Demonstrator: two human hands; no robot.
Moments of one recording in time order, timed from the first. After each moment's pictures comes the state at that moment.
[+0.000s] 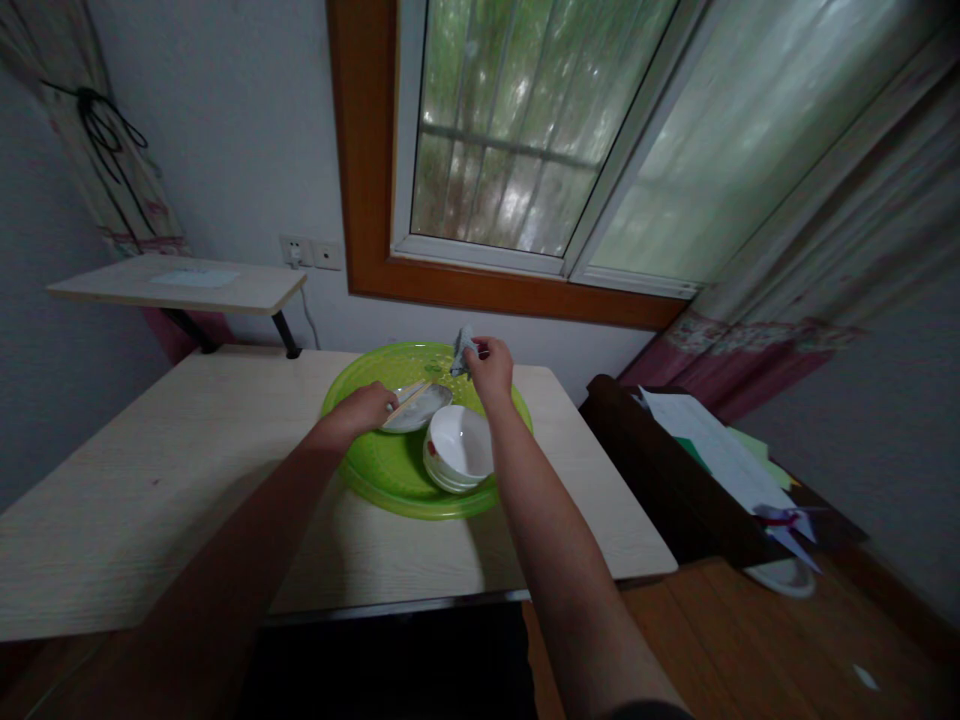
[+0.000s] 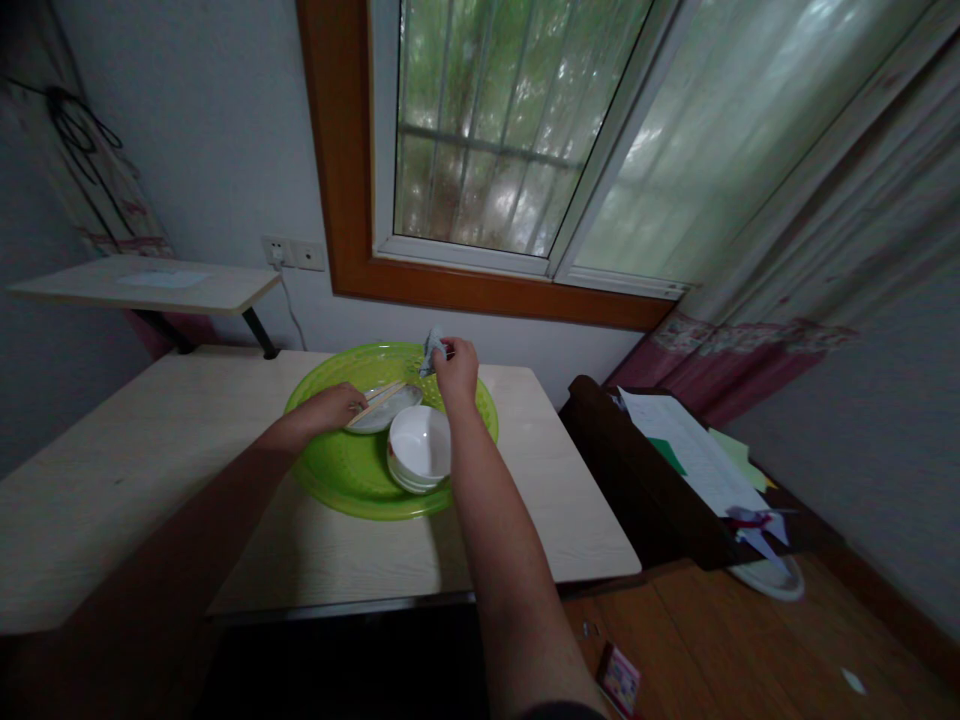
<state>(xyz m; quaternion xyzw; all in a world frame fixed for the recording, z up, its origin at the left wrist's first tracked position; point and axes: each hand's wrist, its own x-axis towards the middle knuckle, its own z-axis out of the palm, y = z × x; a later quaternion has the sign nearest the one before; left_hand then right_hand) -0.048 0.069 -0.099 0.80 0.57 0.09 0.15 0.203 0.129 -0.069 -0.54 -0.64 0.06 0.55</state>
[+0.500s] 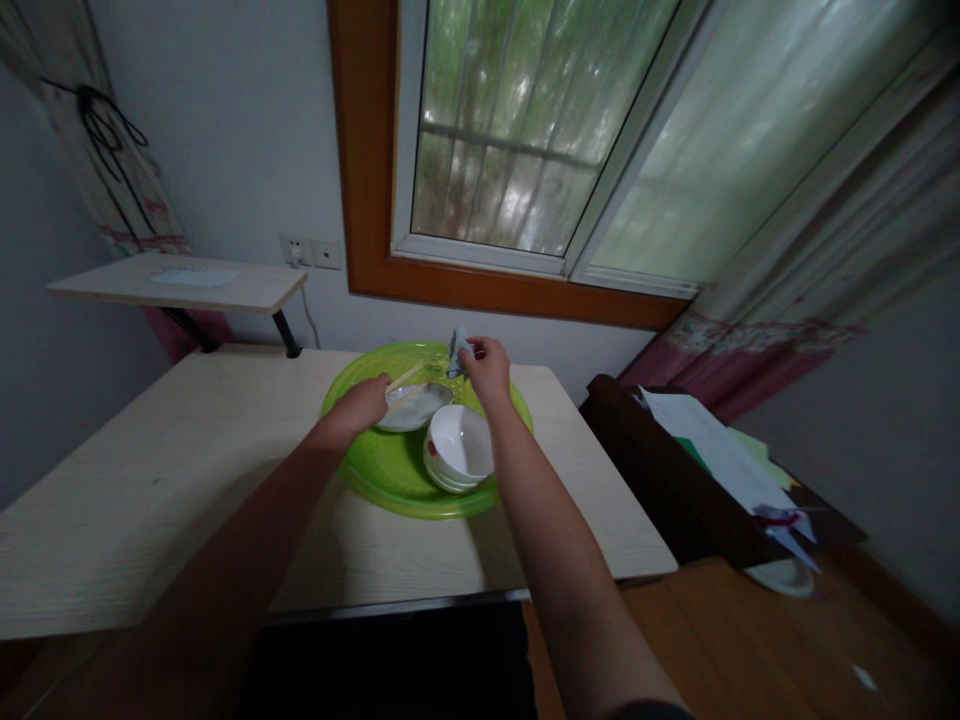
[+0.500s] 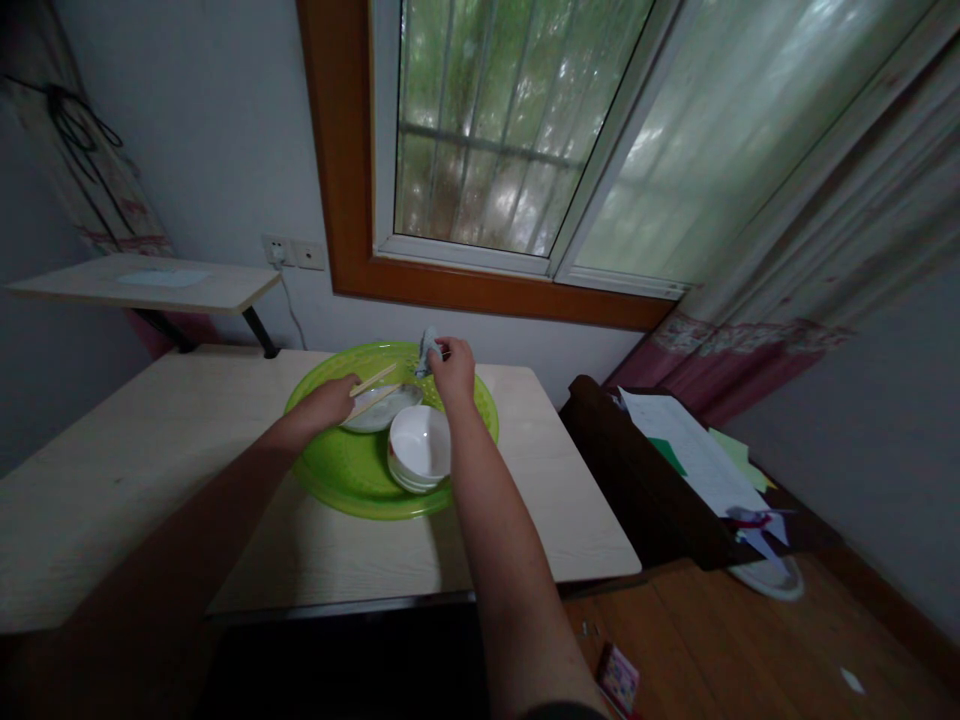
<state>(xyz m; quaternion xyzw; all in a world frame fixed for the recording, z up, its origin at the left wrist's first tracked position) -0.041 0.065 -0.089 0.73 0.67 0.11 0.12 0.201 0.131 -0.072 -0.53 -0.66 0.08 0.53</state>
